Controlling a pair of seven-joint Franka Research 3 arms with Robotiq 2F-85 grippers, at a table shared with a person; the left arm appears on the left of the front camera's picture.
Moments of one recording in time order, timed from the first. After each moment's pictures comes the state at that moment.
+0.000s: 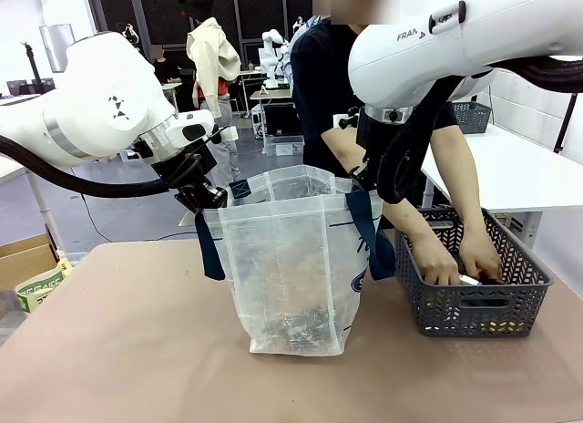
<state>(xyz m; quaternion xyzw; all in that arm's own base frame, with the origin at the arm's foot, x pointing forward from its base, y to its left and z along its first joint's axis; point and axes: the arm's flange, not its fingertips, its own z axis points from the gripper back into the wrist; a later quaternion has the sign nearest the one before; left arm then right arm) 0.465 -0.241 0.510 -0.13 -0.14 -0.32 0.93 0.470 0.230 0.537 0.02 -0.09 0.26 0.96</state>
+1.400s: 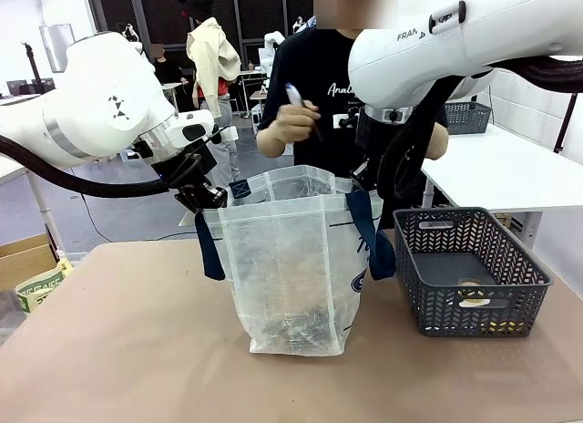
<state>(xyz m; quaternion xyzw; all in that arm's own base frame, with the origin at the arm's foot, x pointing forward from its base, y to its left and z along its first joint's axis) 0.465 -0.241 0.510 -0.13 -0.14 -0.32 0.93 0.470 0.230 0.537 0.02 -0.09 0.26 0.96</state>
